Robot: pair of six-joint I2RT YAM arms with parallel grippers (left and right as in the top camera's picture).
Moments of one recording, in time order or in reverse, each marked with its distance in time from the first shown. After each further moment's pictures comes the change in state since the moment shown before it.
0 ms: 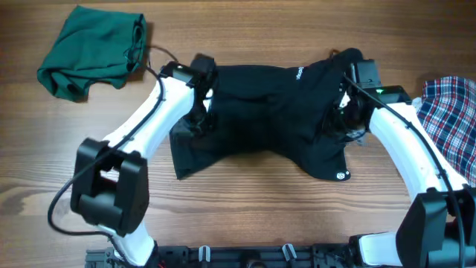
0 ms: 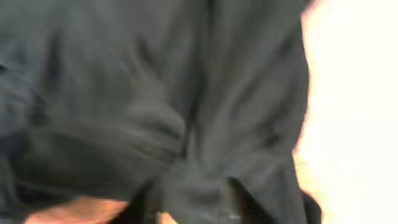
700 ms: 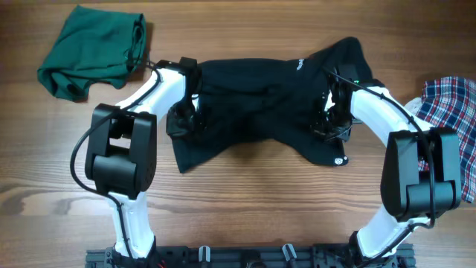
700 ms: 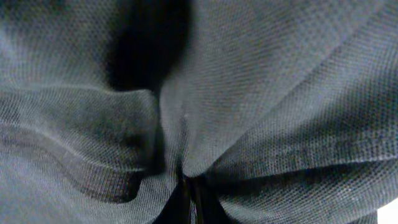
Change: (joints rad) left arm 0.124 0.245 0.024 0.033 0.068 0.004; right arm 0.000 0.304 0.032 0.051 -0.079 -0.045
